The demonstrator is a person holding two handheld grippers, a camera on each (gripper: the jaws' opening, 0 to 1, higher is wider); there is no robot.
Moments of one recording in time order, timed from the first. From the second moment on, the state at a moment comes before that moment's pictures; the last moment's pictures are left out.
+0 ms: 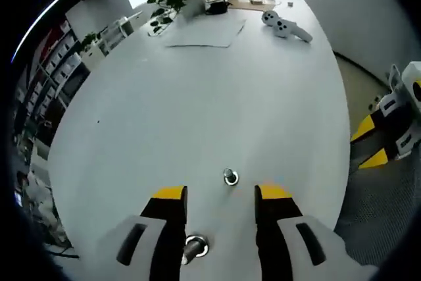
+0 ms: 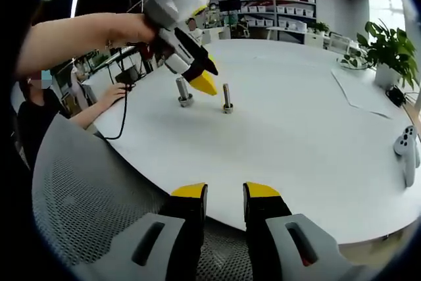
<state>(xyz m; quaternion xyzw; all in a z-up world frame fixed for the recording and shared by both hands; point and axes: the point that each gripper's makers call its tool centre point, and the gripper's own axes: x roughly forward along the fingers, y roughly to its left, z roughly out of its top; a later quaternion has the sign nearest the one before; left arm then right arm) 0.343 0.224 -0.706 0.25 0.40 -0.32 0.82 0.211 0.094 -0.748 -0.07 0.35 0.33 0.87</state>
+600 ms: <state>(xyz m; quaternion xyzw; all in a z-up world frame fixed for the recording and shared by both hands) 0.236 0.354 -0.585 0.05 0.27 -0.15 0.95 0.205 0.094 -0.753 -0.08 0.36 0.34 0.86</state>
